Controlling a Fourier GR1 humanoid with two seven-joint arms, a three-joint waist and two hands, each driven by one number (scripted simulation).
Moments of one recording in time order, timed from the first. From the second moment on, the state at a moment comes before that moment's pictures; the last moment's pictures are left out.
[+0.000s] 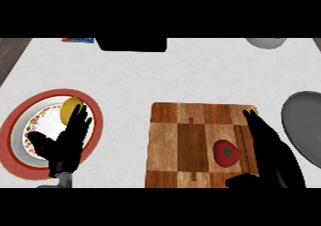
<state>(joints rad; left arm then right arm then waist) 0.03 0.12 -0.08 -1.46 0.25 0.24 0.08 0.02 -0.34 0.43 -2.01 0.81 0.10 0.89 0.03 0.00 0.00</state>
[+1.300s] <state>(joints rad) 0.06 0.10 -0.06 -1.50 0.23 0.25 0.12 -0.14 -0.23 0.37 -1.78 0.71 0.40 0.89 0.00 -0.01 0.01</state>
